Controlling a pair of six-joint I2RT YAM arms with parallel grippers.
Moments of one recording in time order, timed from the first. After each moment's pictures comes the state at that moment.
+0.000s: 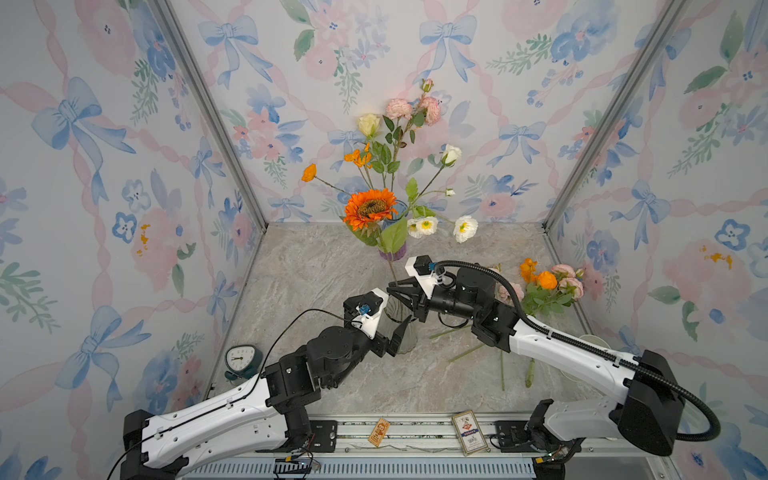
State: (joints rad) left arm -1.13 0.75 0.72 -0.10 -0.51 -0.03; right arm 0.84 1.35 0.98 0.26 -0.38 0.01
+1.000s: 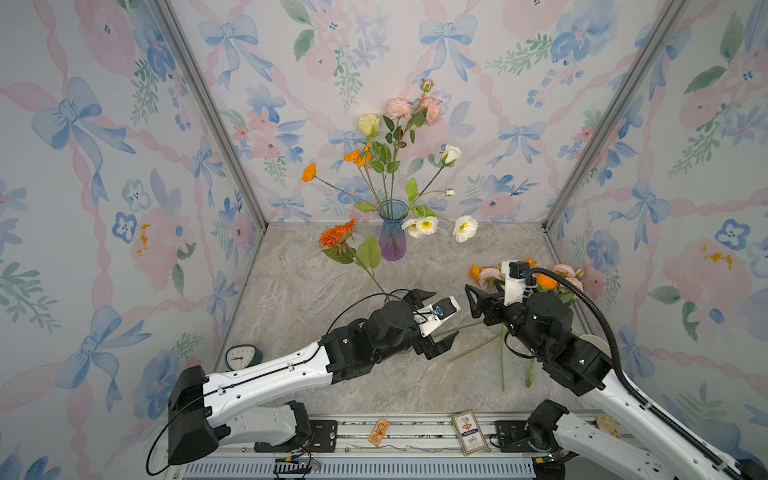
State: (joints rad) left arm -1.16 1.22 1.00 -0.10 -0.15 0.30; right arm 0.58 0.76 0.77 -0.36 0.28 0.38
